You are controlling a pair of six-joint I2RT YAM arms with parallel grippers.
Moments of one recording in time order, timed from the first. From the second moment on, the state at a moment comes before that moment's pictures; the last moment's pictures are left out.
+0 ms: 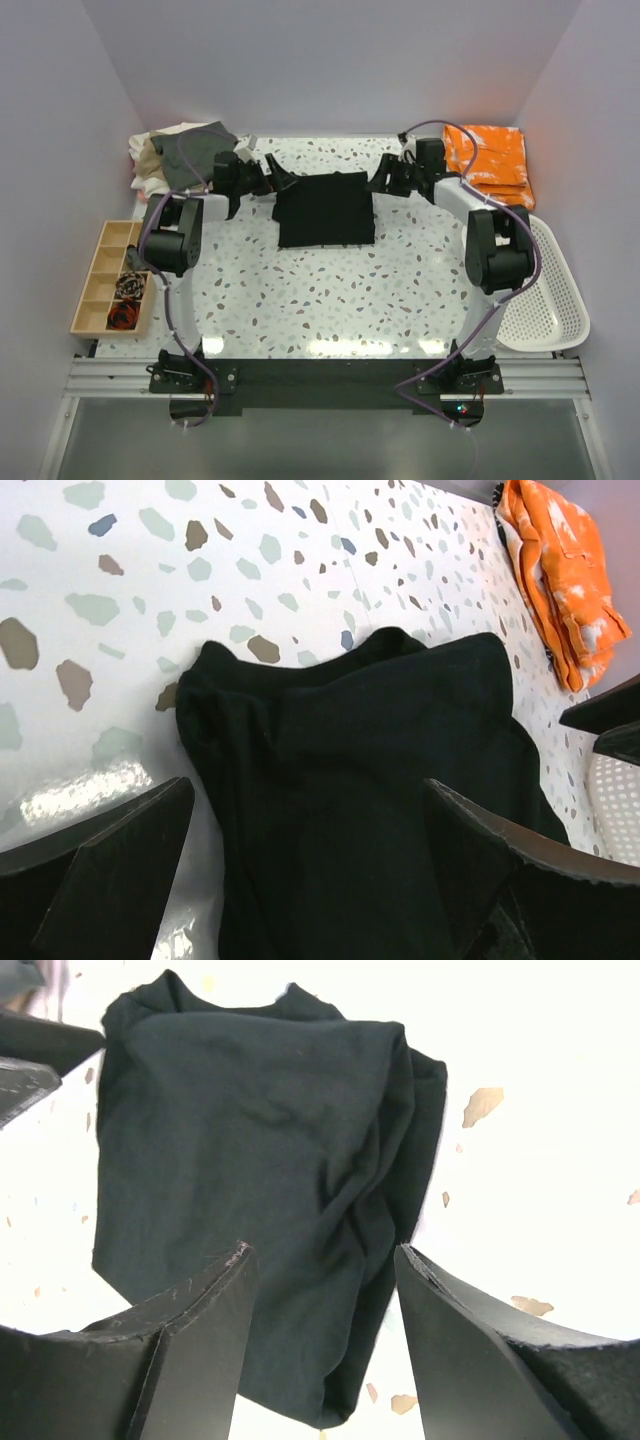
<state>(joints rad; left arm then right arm) -0.14 2.16 1.28 0.52 0.57 -0.54 0.16 1.97 1.38 -0.12 -0.45 0.33</state>
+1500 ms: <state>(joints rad) -0.29 1.92 0.99 0.40 0.38 -0.52 0.20 2.08 1.36 -0.14 -0.55 0.36</state>
